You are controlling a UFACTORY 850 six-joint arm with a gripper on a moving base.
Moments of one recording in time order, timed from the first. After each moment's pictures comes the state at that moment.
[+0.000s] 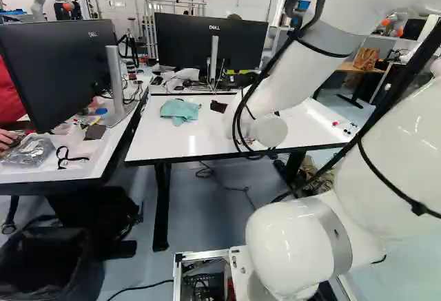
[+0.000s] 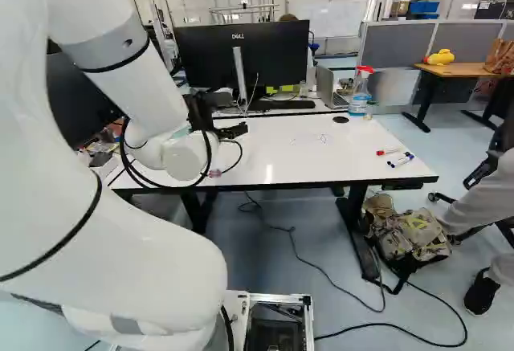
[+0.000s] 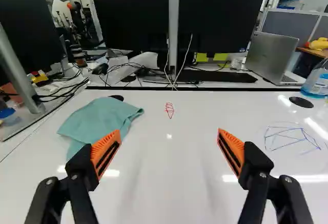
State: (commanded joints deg) arm 5.6 9.5 -17.2 0.0 50.0 0.0
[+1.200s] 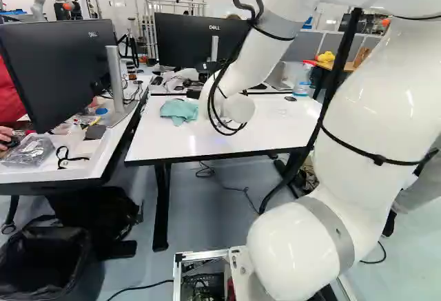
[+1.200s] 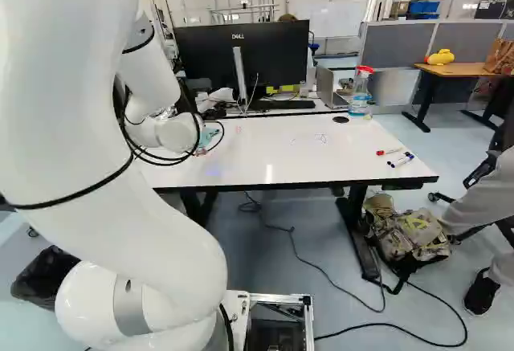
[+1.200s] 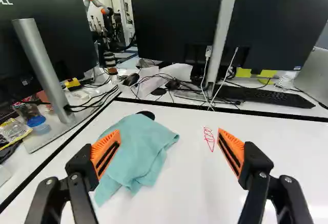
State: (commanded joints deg) arm 14.6 -4.6 -32.3 0.0 50.0 0.0
